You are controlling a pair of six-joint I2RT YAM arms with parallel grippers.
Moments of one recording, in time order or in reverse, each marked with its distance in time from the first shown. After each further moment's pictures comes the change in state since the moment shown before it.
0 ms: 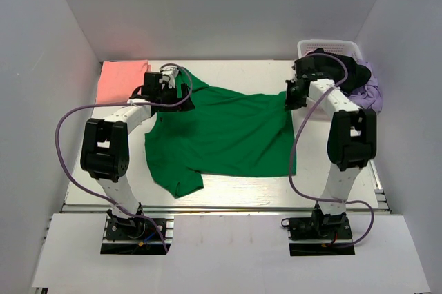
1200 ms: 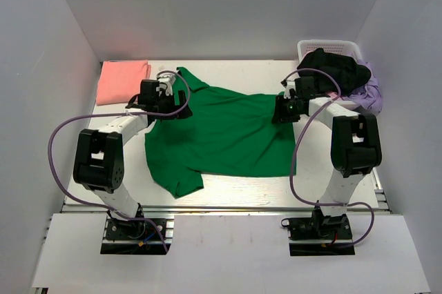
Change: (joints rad) left arm 0.000 -0.125 -0.152 0.036 -0.010 -0.008; right arm -0.006 -0.064 -0.325 0.324 -0.282 -0.204
